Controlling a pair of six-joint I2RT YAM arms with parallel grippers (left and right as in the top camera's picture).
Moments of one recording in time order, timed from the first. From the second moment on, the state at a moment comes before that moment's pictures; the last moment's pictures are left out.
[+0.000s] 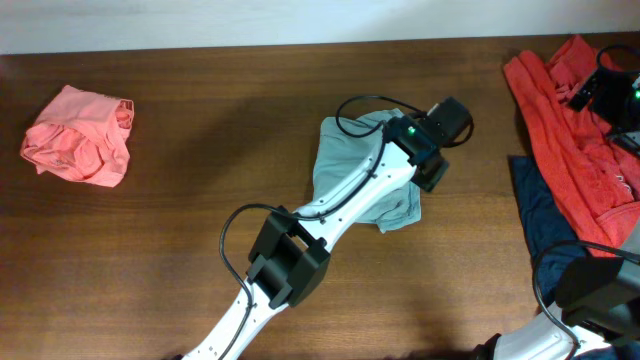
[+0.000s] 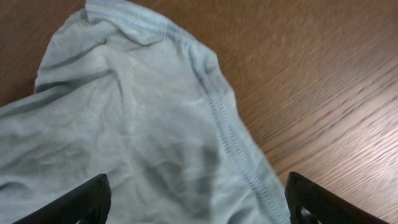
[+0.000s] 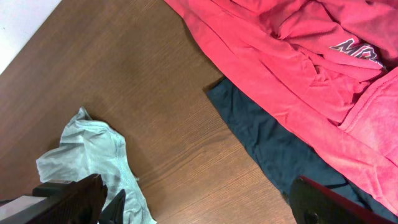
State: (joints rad) left arm -0.87 2.52 2.43 -1.09 -0.20 -0.14; right arm -0.49 1.86 2.14 -1.46 -0.17 0.24
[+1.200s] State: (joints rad) left arm -0.88 2.67 2.44 -1.25 -0.45 -0.27; right arm -0.49 1.86 2.14 -1.47 -0.20 0.24
